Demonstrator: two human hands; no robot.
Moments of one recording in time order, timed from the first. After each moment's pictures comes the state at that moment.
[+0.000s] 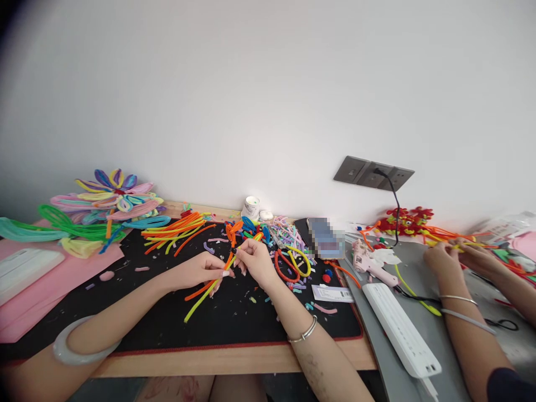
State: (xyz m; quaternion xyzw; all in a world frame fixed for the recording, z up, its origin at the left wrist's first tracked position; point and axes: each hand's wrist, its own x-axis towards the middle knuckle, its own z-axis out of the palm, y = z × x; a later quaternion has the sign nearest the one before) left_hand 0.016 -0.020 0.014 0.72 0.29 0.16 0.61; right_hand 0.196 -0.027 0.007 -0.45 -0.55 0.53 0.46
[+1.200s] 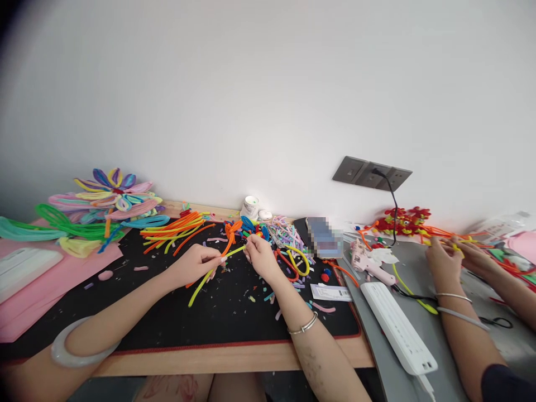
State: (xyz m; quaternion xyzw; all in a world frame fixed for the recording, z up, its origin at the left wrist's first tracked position) left_hand 0.015 -0.016 0.011 0.79 0.38 0.26 0.41; right_hand 0.211 -0.020 0.008 -0.47 -0.63 0.43 0.44
